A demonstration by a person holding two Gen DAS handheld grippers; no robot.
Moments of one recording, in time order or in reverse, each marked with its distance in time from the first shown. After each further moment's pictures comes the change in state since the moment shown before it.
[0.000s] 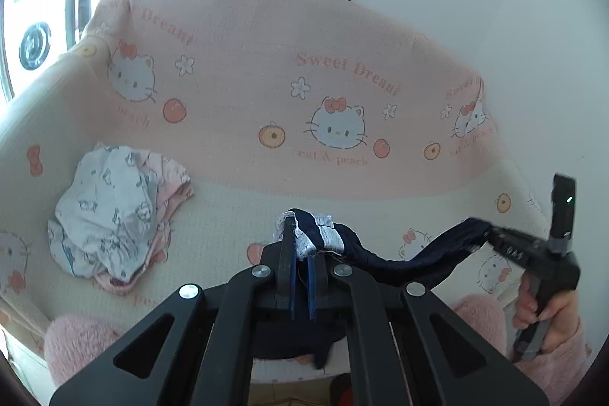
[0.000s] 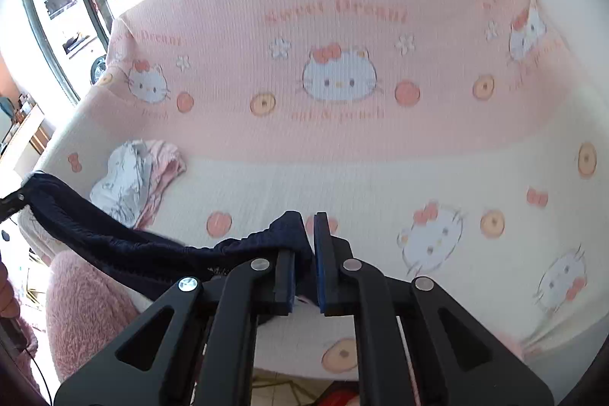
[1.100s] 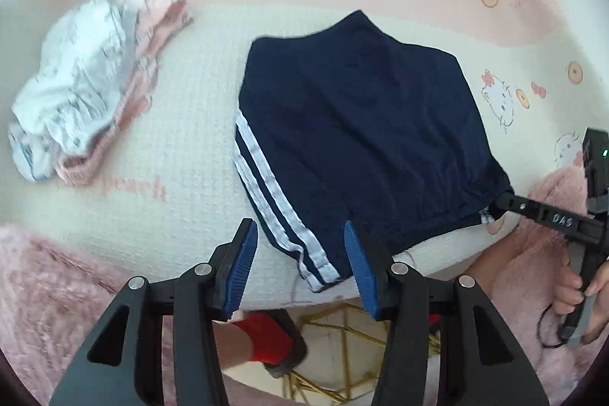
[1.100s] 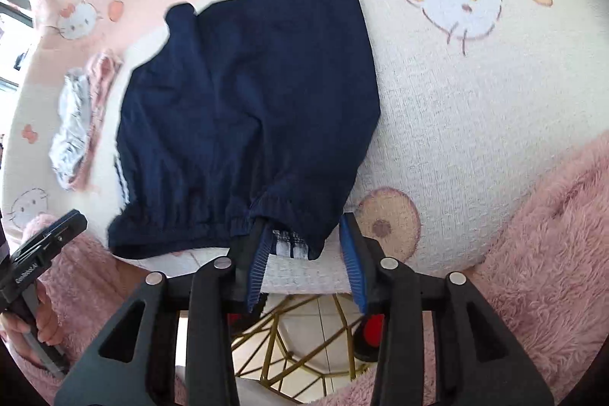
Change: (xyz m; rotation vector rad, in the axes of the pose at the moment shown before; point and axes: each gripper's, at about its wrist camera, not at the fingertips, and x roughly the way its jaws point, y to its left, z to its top) left arm 0.123 0.027 -0.169 0.180 0.484 0.163; right arm 0.137 -0.023 -0.175 0.309 0.502 0.051
